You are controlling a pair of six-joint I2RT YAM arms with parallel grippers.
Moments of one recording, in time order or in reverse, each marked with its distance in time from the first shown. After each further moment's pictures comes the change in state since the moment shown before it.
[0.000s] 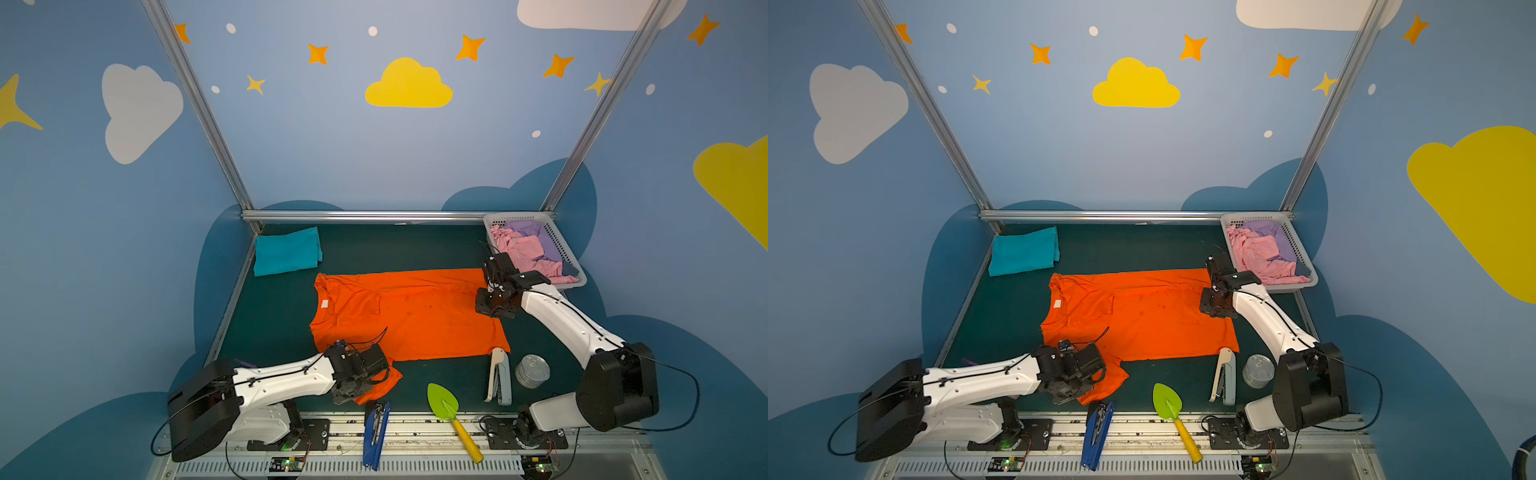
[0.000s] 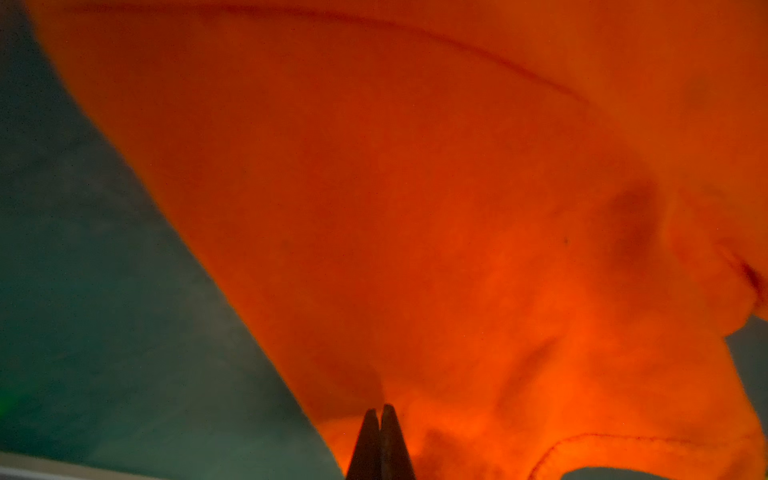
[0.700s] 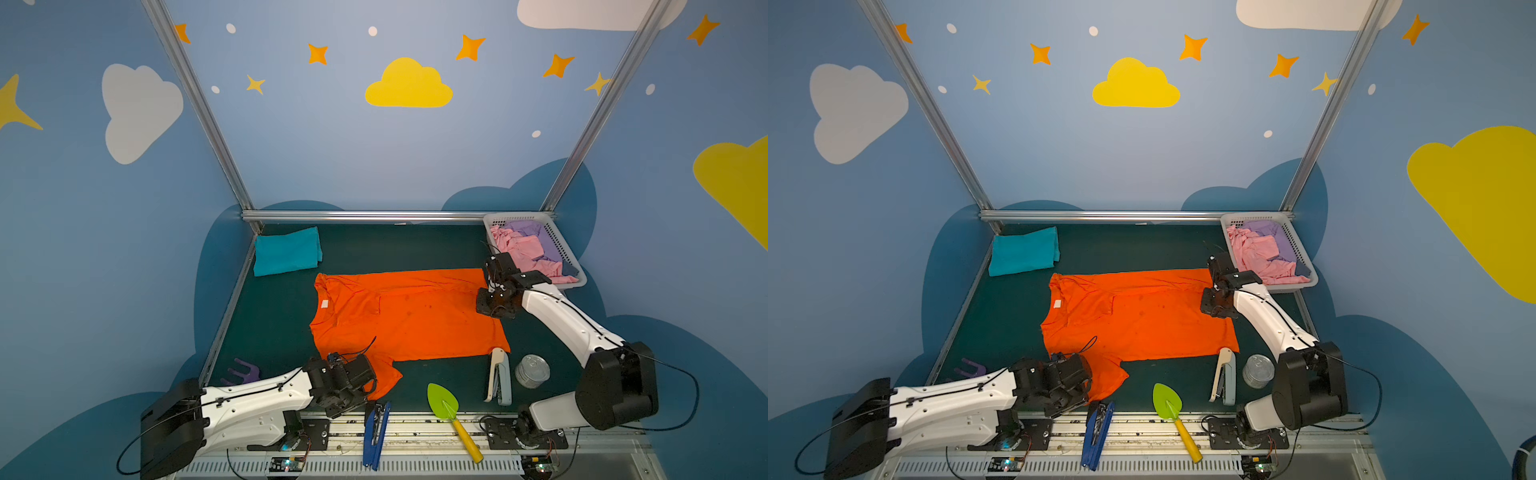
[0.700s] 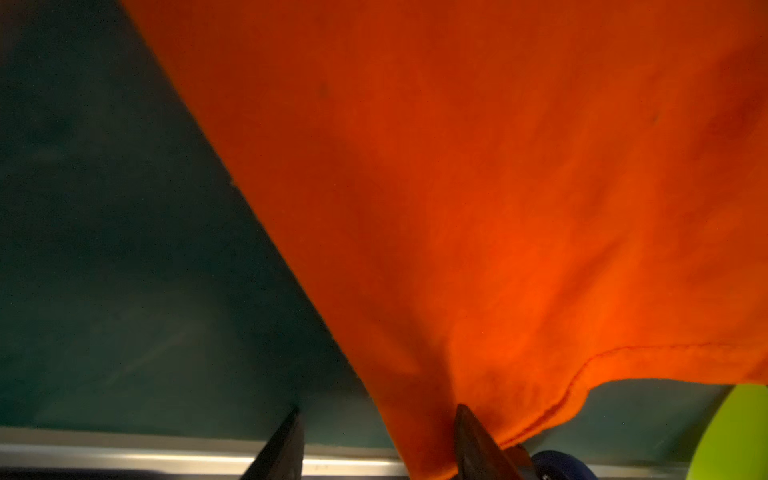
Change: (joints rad) left arm -0.045 -0.155 -0.135 0.078 0.142 -0.085; right arm -0.014 0.006 0.000 0.000 -0.026 -0.004
